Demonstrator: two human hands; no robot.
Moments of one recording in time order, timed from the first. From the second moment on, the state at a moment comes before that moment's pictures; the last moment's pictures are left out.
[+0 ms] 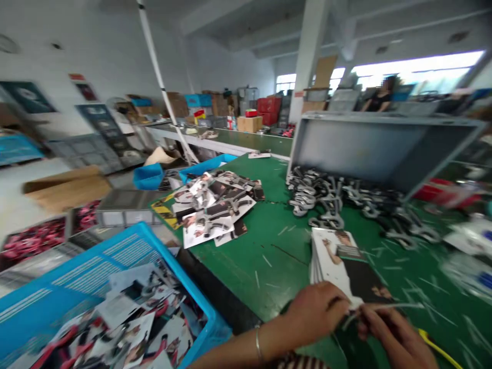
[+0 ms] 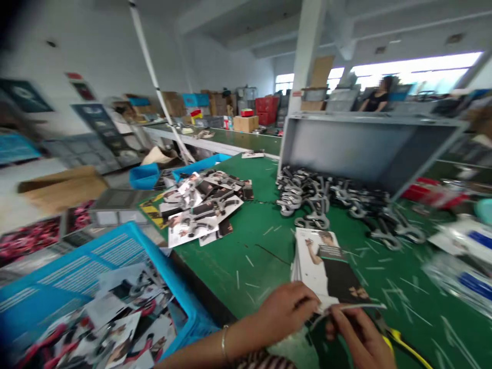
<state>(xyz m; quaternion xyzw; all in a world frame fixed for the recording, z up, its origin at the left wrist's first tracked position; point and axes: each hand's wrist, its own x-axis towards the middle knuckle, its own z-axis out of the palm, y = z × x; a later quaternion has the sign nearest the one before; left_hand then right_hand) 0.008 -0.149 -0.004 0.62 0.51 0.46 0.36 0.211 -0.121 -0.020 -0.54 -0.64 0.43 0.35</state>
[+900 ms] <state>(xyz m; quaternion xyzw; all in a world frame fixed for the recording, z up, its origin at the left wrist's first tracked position) -0.033 -0.084 -0.043 0.34 0.52 0.53 0.58 0.183 -0.055 -0.002 -0.45 -0.58 0.52 0.43</state>
